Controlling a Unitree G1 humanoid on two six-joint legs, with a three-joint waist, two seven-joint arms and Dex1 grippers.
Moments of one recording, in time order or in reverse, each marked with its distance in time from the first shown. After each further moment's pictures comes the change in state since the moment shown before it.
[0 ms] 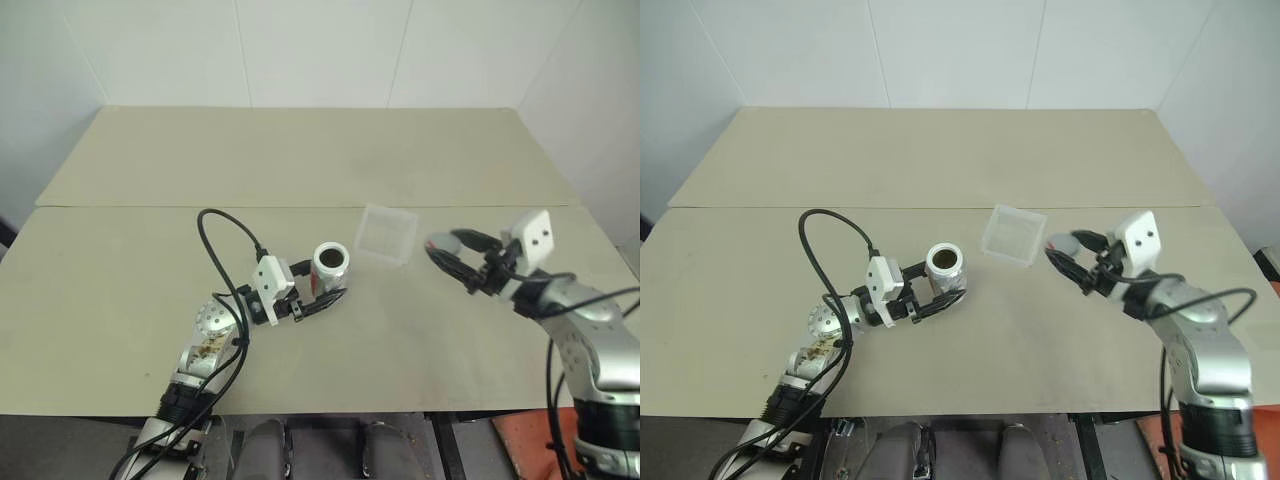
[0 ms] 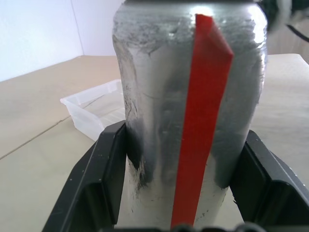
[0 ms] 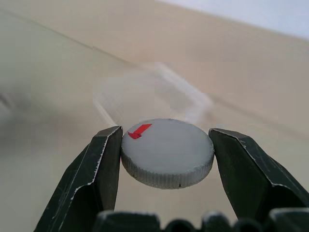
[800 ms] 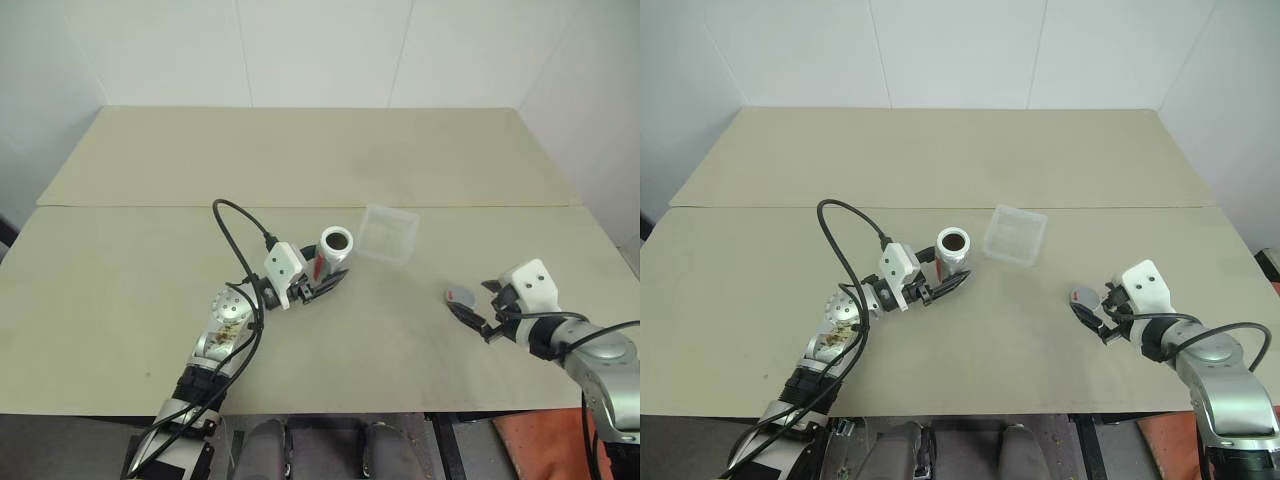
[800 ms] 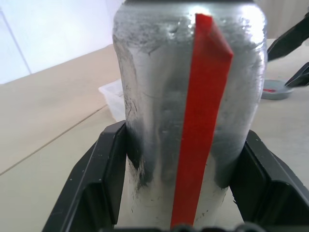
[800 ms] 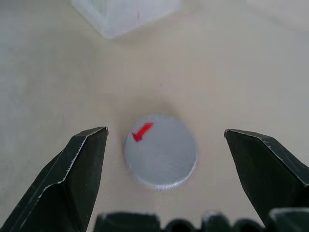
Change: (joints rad) left arm -0.061 -0.054 0.007 0.098 0.119 -0.038 0.161; right arm 0.112 -0.105 0.006 -0.074 -0.047 0.039 0.017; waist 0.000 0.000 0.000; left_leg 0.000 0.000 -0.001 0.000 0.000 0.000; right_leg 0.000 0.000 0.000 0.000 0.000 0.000
